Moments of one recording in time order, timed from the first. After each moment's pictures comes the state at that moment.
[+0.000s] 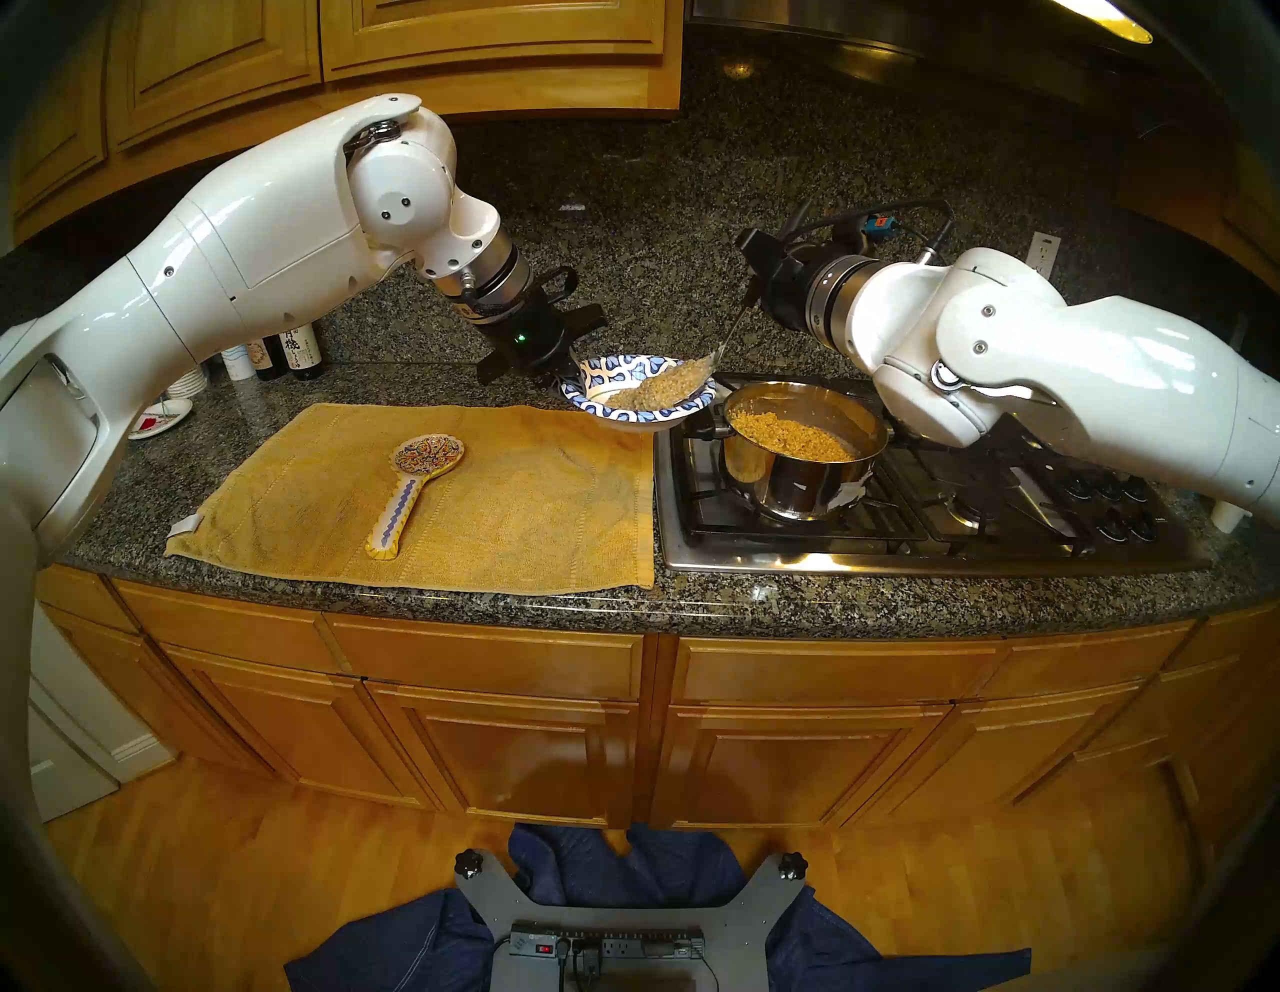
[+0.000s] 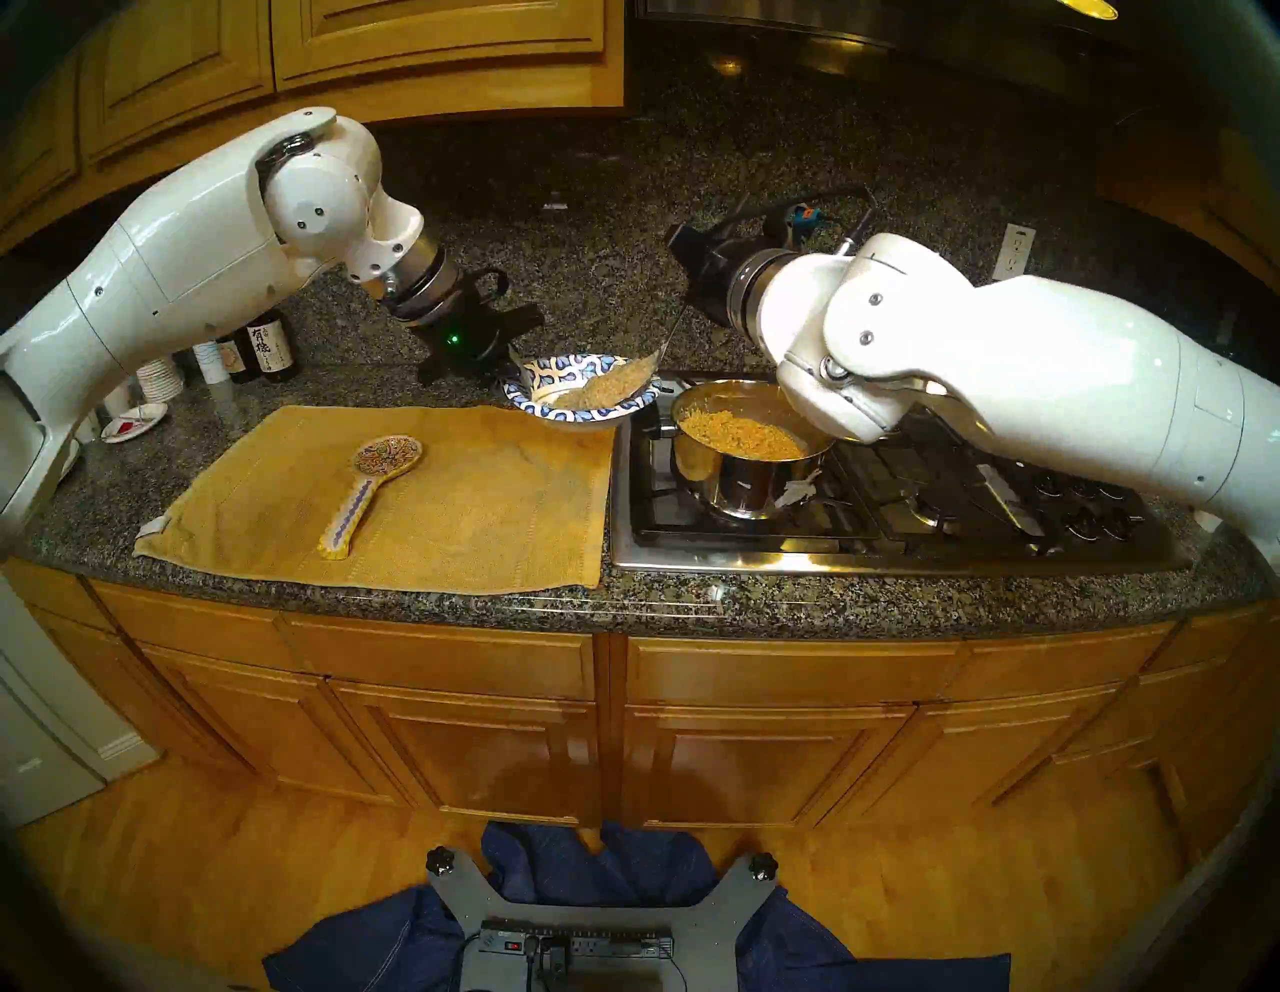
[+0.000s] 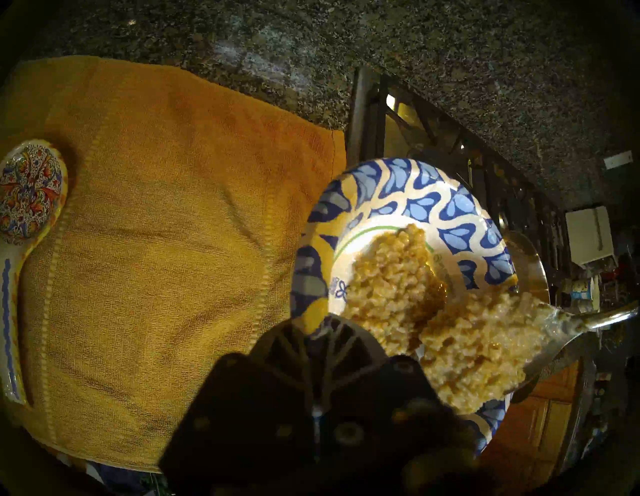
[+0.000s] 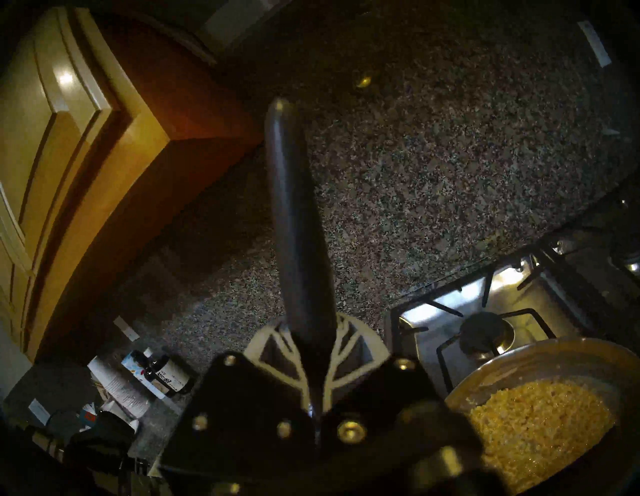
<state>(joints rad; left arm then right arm) -0.06 -0.88 -0.22 -1.35 -2.88 0.71 1.13 0.26 -0.60 -0.24 -2.04 2.15 -0.44 -0.71</state>
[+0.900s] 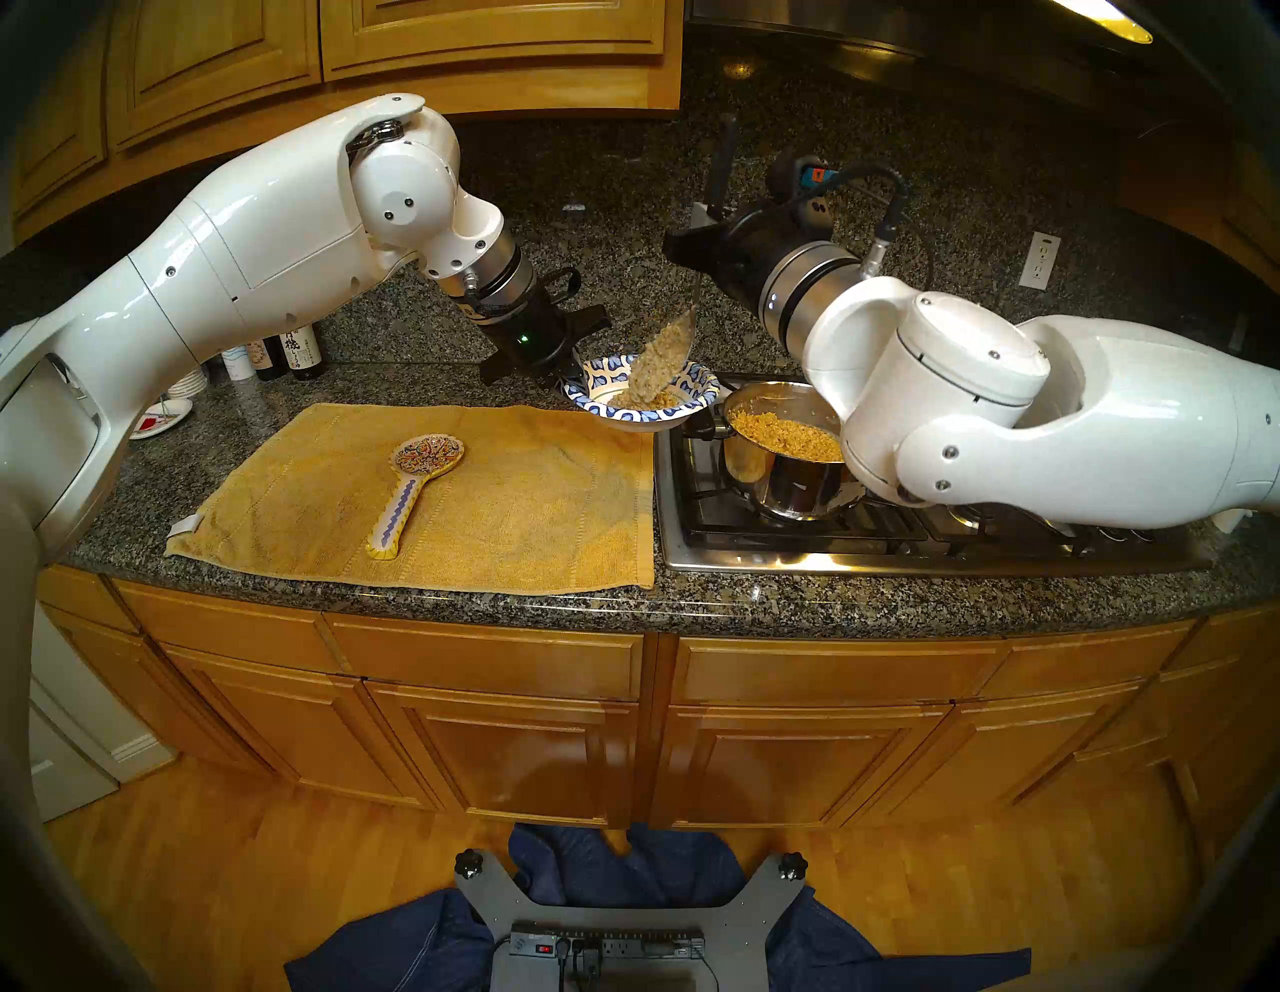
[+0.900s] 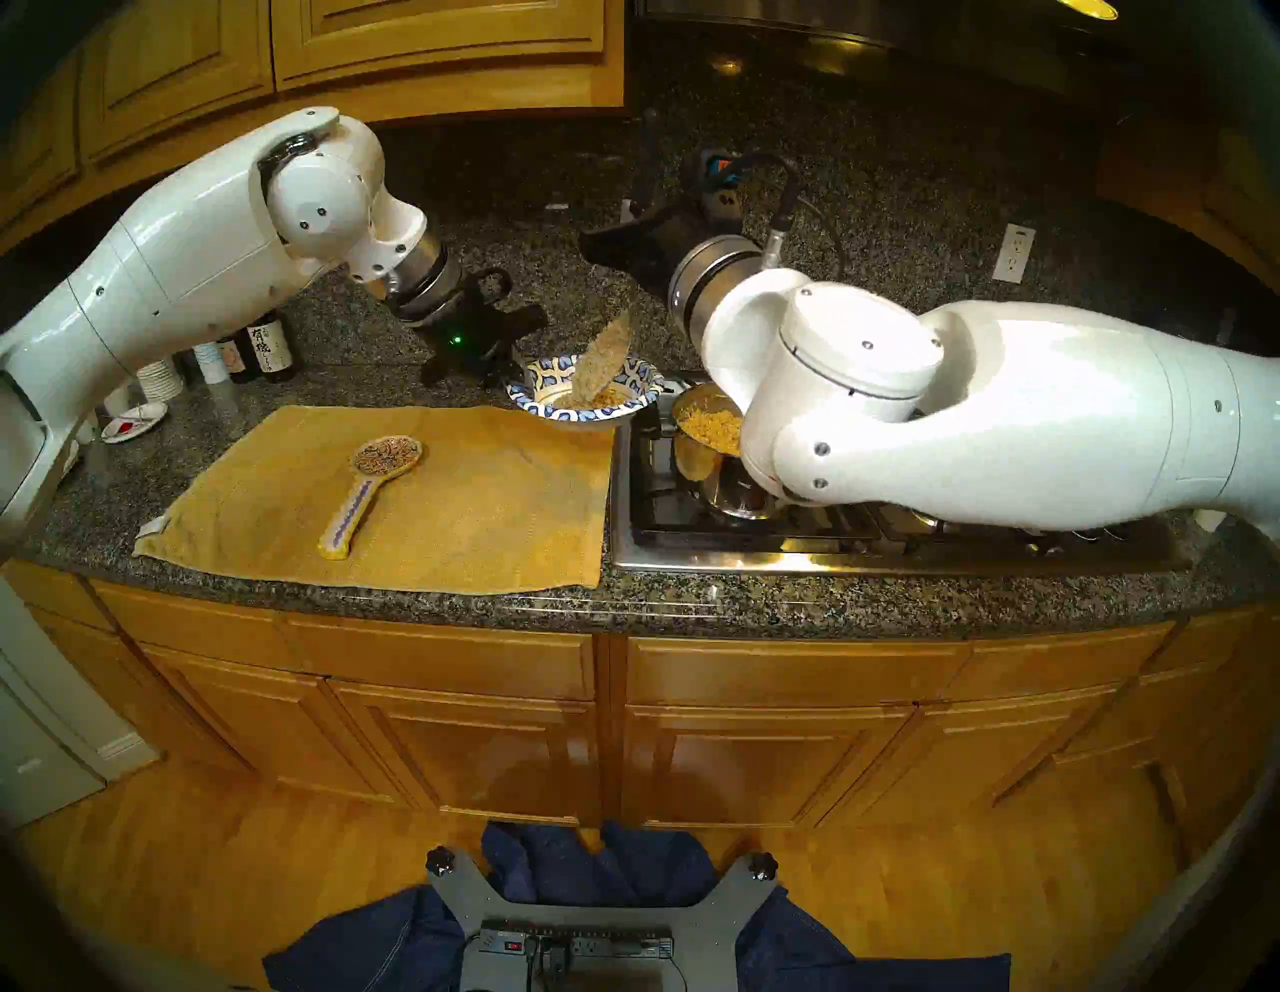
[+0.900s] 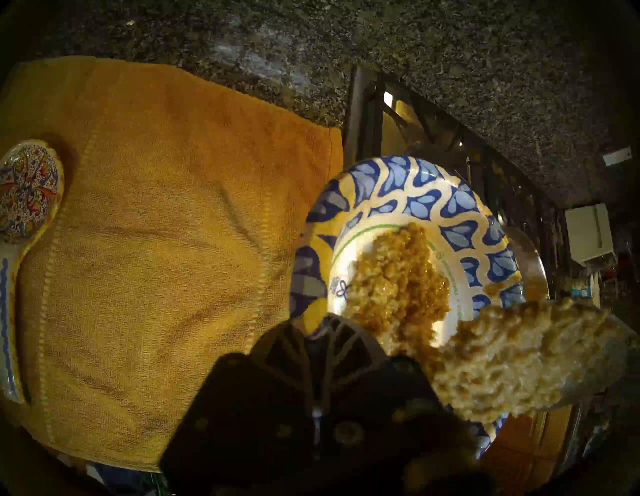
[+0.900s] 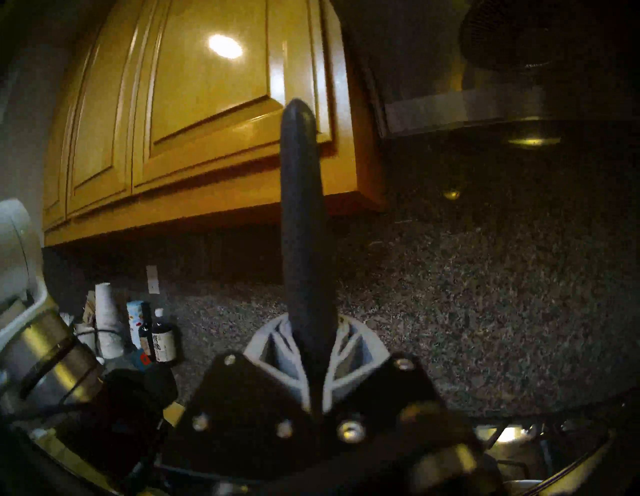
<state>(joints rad) -0.06 -0.89 -0.22 -1.35 -2.88 0.71 1.13 0.36 -0.67 -0.44 -2.15 1.50 -0.36 -0.90</state>
